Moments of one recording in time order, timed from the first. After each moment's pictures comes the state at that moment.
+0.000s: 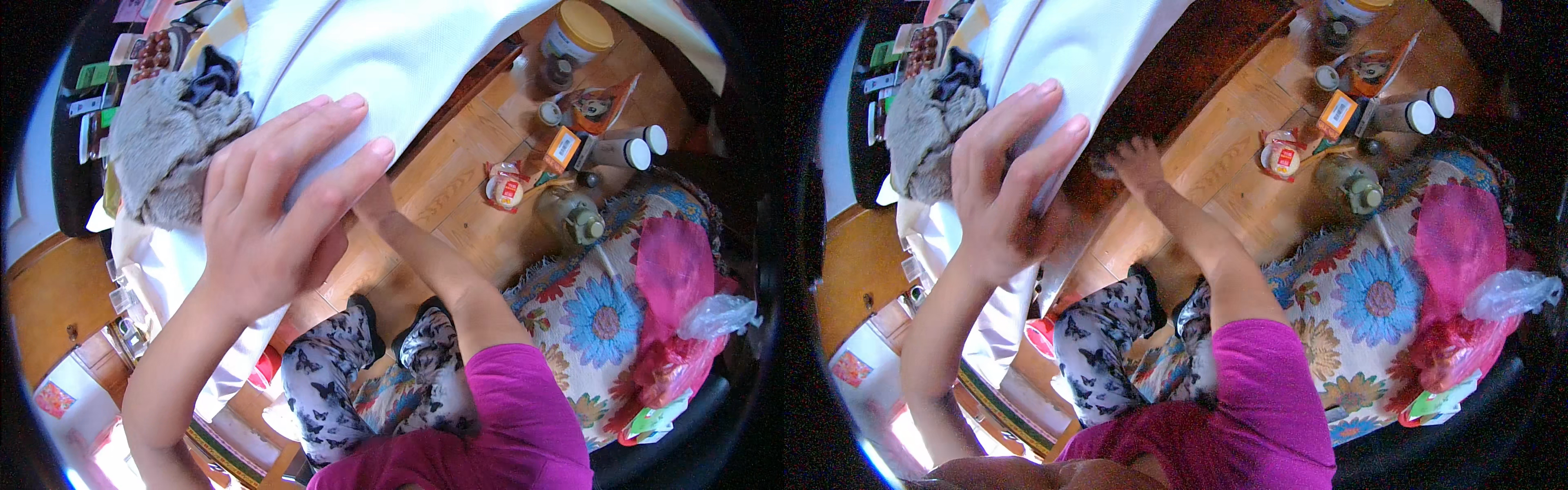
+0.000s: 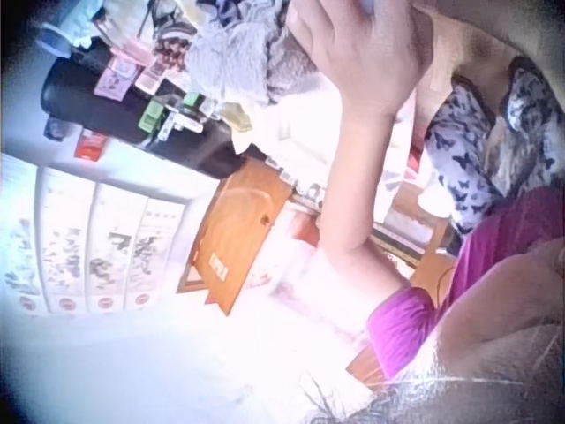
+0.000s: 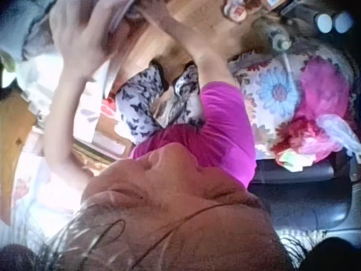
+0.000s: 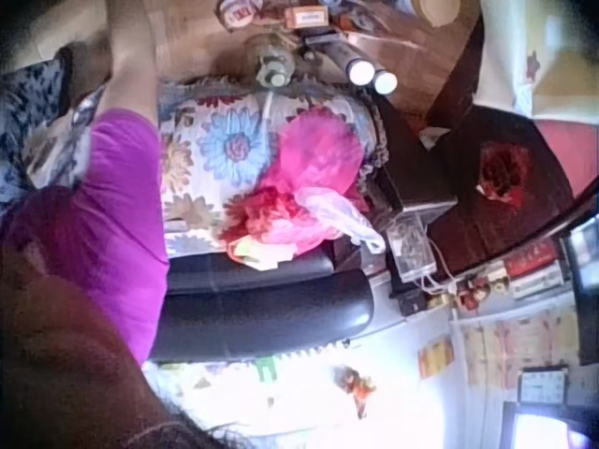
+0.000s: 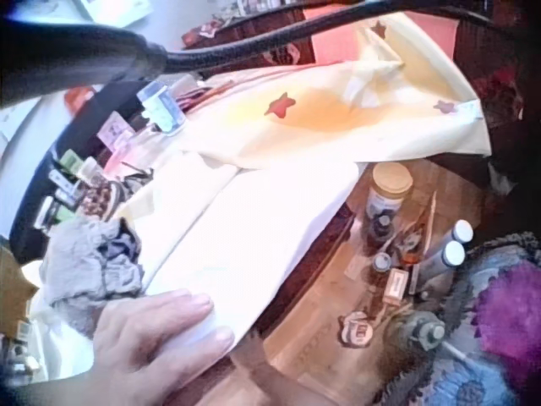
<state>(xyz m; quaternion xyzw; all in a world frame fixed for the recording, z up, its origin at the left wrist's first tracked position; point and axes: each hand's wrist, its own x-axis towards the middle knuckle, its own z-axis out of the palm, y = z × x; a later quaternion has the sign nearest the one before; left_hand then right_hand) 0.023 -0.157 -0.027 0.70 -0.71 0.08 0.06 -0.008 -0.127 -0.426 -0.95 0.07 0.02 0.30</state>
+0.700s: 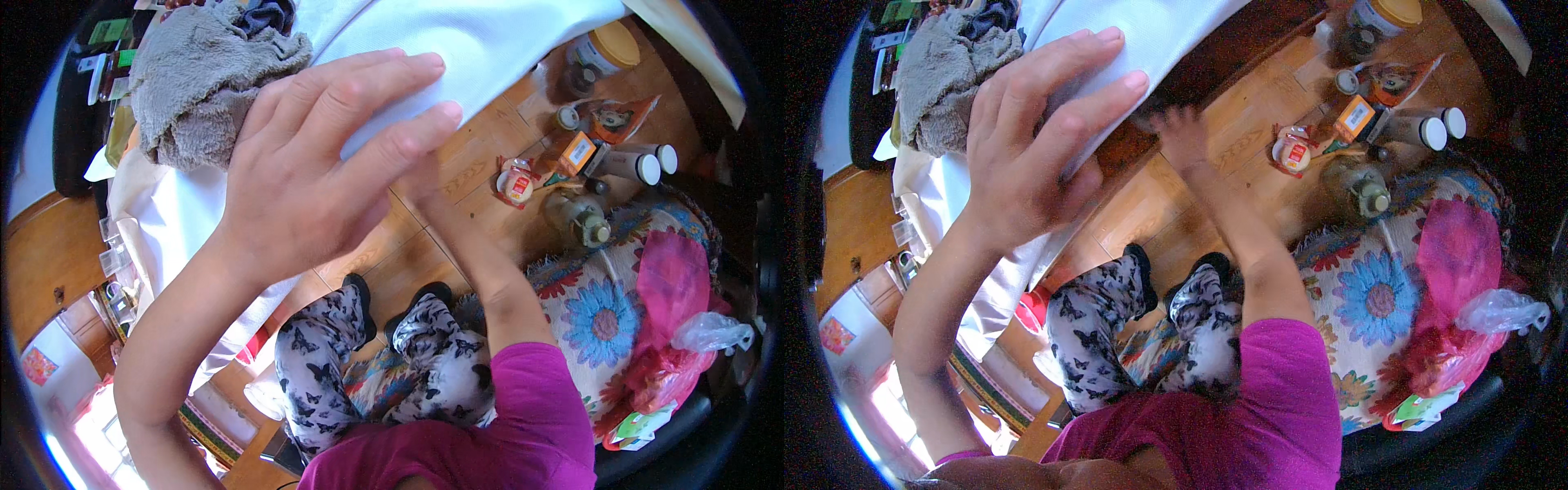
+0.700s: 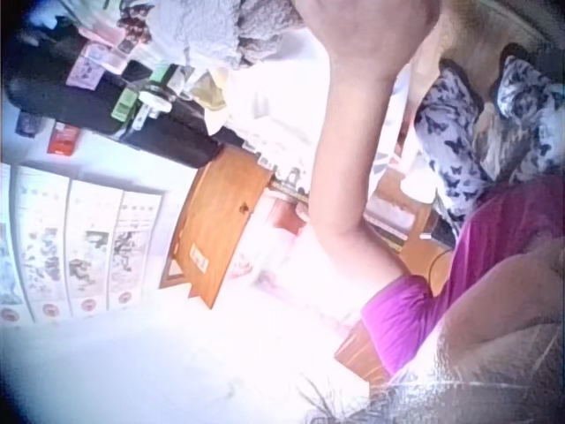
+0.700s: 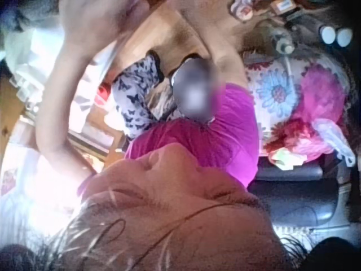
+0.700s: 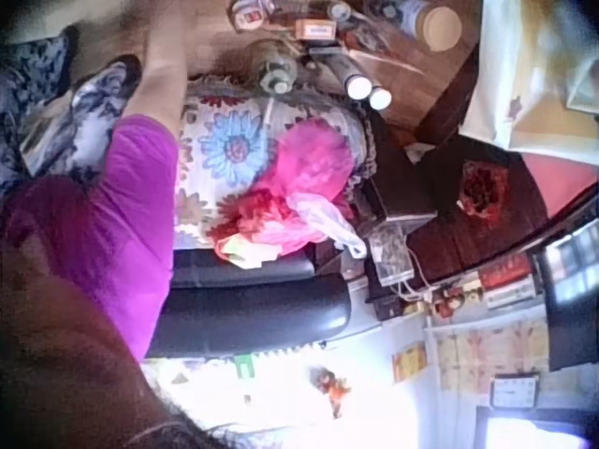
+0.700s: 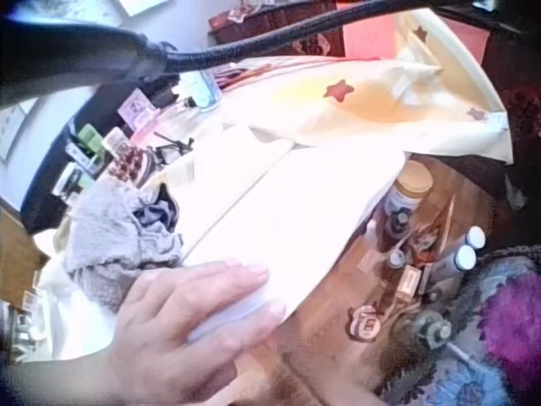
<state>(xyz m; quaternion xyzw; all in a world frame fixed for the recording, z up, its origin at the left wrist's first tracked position) 0.023 -0.159 -0.040 0.69 -0.71 0.10 0.10 -0.047 -0.179 -0.464 -0.96 0.16 -0.04 0.22</state>
